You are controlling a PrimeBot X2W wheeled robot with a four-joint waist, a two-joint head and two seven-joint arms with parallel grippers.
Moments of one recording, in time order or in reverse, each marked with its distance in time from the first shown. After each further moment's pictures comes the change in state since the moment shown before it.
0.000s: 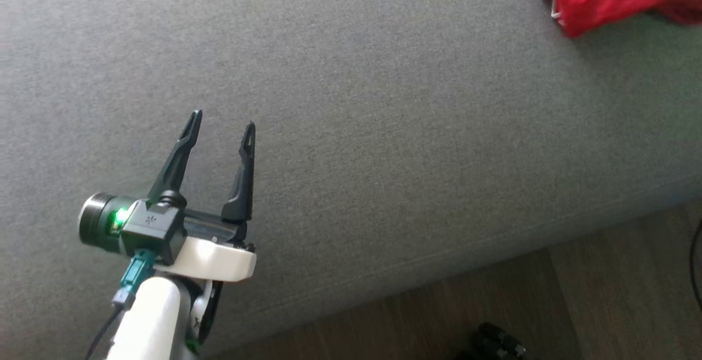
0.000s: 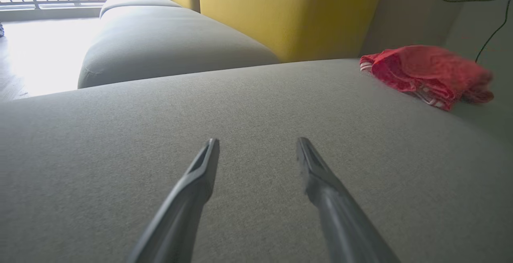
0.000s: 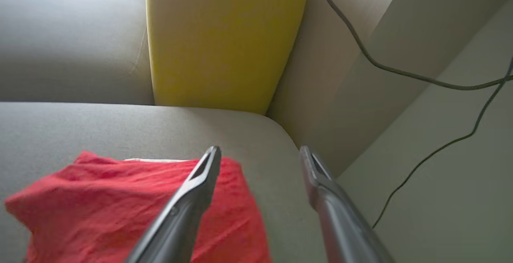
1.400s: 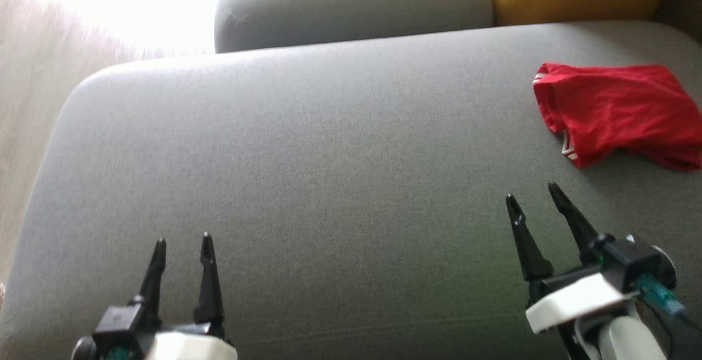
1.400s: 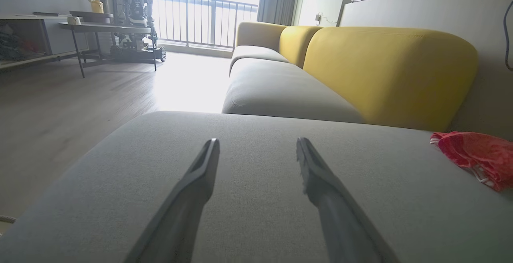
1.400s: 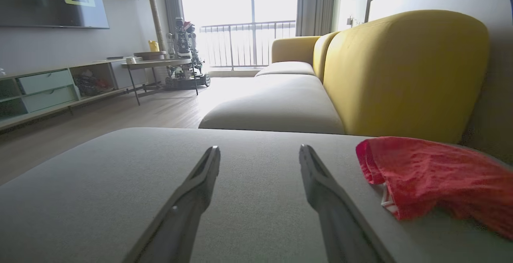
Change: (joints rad) left arm 0.328 -0.040 0.080 -0.007 -0.170 0.135 0.000; right arm 1.335 0.479 -0.291 -1.166 -0.273 0.000 -0.002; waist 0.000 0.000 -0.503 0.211
